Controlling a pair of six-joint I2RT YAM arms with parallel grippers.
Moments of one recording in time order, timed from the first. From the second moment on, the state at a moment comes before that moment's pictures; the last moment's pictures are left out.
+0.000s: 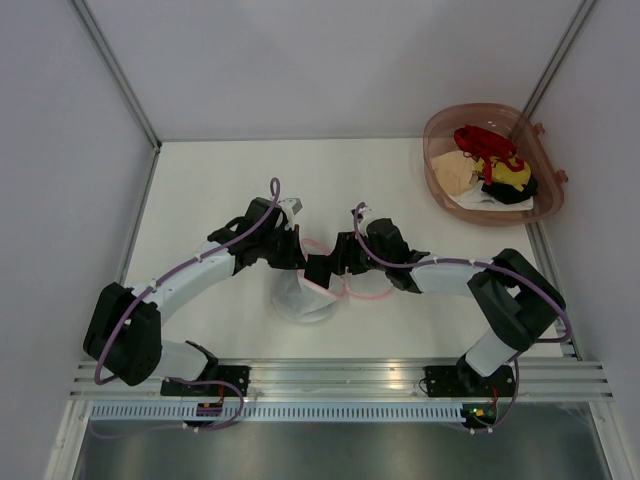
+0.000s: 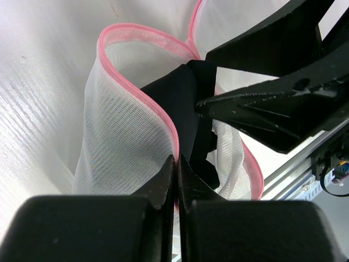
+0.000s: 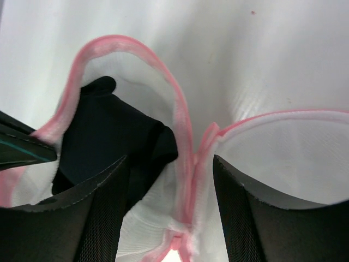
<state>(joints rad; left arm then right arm) -0.55 1.38 0.90 -0.39 0.29 -0.41 0.67 1.62 0.71 0.38 -0.25 0.58</state>
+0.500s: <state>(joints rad) -0.55 1.38 0.90 -0.39 0.29 -0.41 0.68 1.59 0.72 0.32 -0.18 0.52</state>
